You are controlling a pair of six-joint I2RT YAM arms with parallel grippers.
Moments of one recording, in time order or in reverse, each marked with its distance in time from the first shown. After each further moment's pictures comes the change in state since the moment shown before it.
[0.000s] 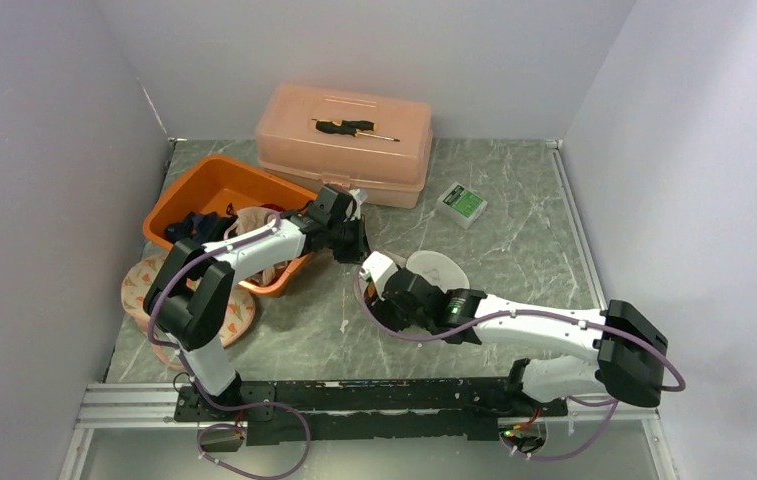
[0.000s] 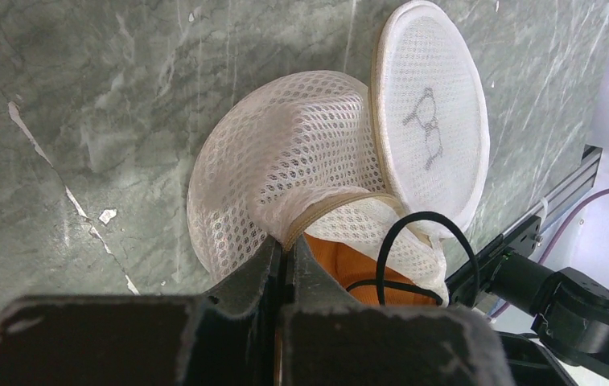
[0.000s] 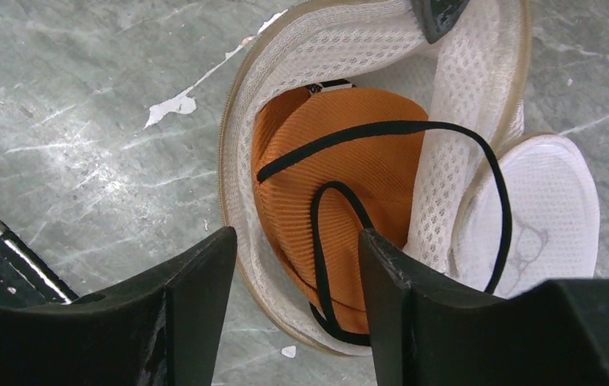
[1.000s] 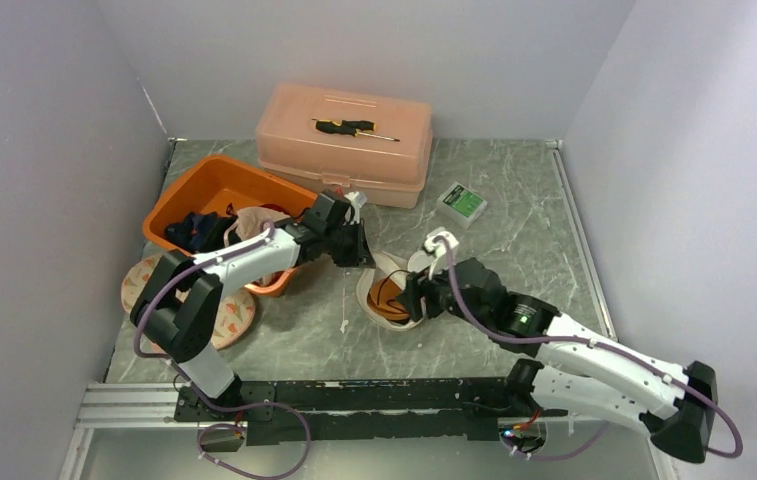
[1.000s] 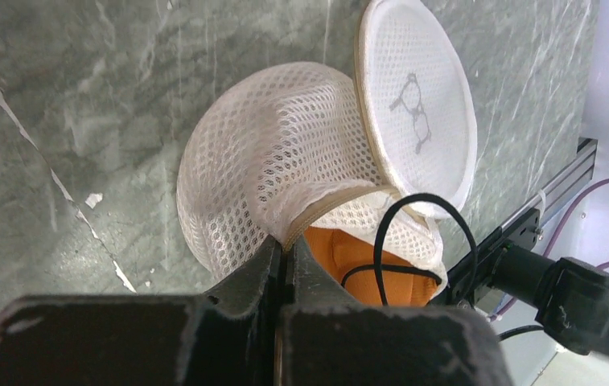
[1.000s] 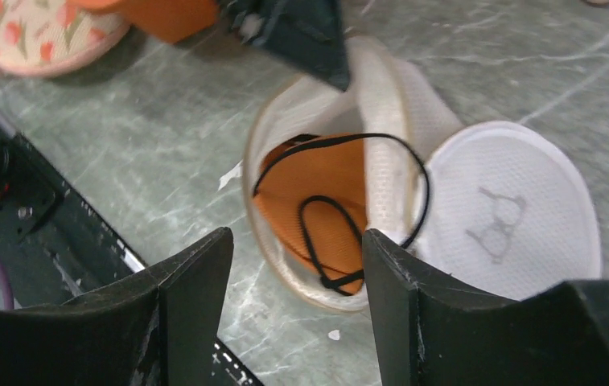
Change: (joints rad) left arm -0.030 -0.093 -0.092 0.060 -0.027 -0.003; right arm -0.173 -0.447 -0.082 -0.069 -0.102 0.236
